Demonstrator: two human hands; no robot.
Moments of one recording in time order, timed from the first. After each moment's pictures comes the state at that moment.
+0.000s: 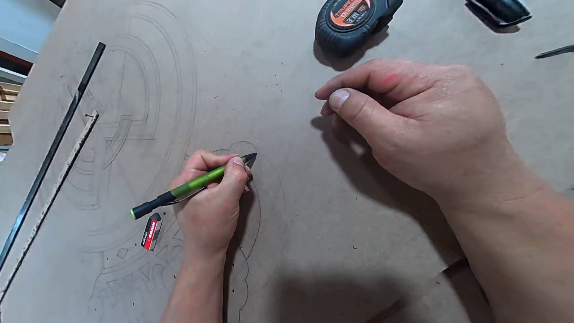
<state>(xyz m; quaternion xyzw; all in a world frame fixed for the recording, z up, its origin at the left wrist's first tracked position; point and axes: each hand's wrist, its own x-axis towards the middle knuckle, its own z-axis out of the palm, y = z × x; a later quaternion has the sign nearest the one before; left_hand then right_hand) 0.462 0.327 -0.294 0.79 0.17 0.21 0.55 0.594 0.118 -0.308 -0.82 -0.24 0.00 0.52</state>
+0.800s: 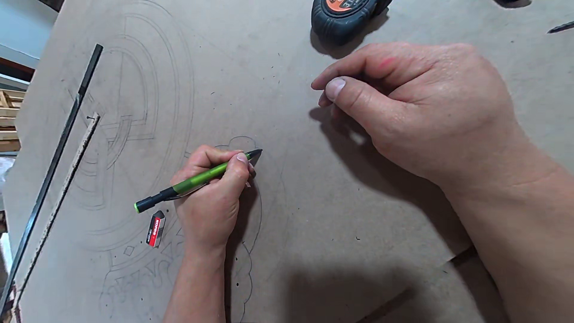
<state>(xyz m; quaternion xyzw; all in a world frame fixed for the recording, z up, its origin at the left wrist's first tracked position) 0.462 0.331 -0.292 0.81 0.14 0.17 0.55 0.594 0.117 -0.307 -0.83 -0.23 0.01 0.51</state>
